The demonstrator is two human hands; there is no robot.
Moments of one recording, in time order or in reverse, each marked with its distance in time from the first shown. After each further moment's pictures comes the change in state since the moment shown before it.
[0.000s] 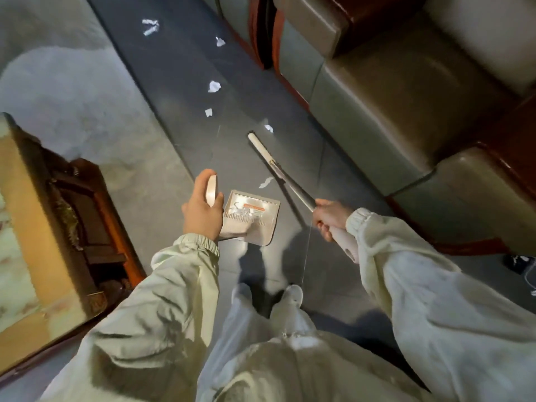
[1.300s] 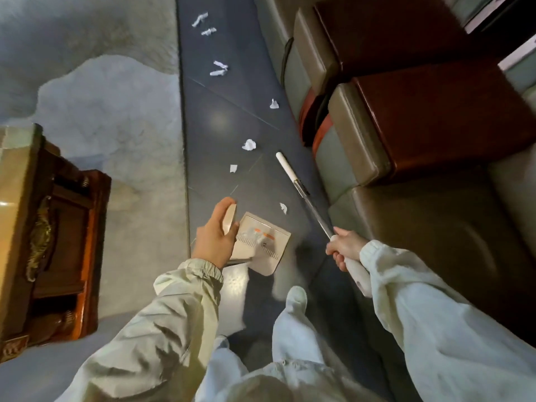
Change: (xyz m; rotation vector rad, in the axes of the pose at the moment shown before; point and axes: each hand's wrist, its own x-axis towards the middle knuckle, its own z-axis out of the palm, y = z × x) left_hand 0.239 0.135 0.106 -0.064 0.155 -0.088; right_hand 0.183 -0.281 -0.194 -0.346 -0.078 -0.007
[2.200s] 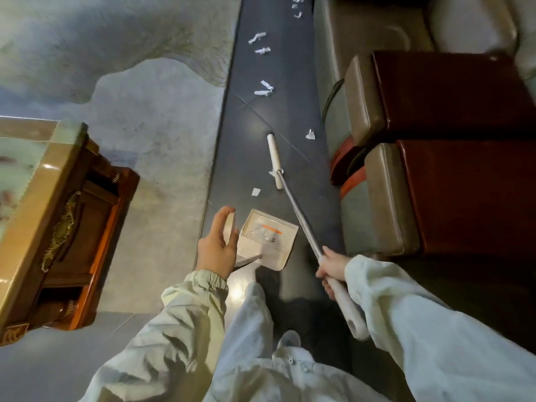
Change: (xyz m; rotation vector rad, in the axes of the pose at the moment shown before) left_hand 0.096 0.030 -0.001 0.027 0.332 -0.088; right_hand 0.046 -0.144 -0.018 -0.309 -0.111 -0.046
